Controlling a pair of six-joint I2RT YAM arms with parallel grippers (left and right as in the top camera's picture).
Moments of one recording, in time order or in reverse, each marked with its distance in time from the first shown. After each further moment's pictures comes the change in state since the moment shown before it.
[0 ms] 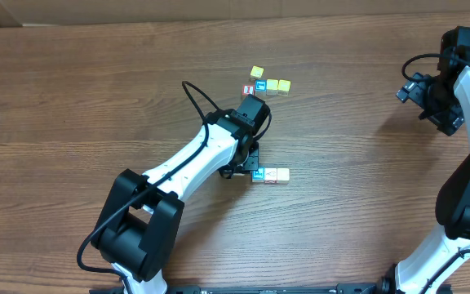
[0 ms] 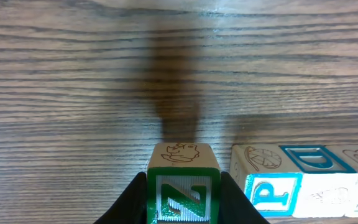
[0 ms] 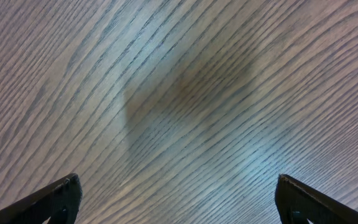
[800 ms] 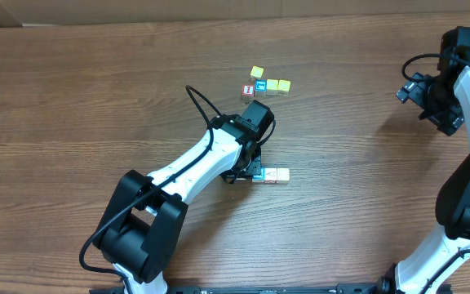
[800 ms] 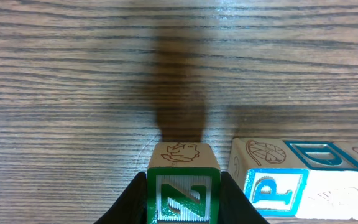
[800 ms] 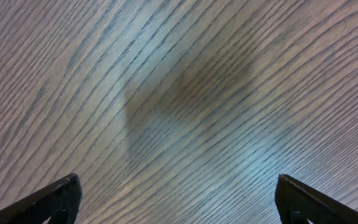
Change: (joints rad) left arm -0.029 0.000 -0.026 0.009 -0.016 -0.058; right arm 0.000 0.000 0.000 0.000 0.000 0.000
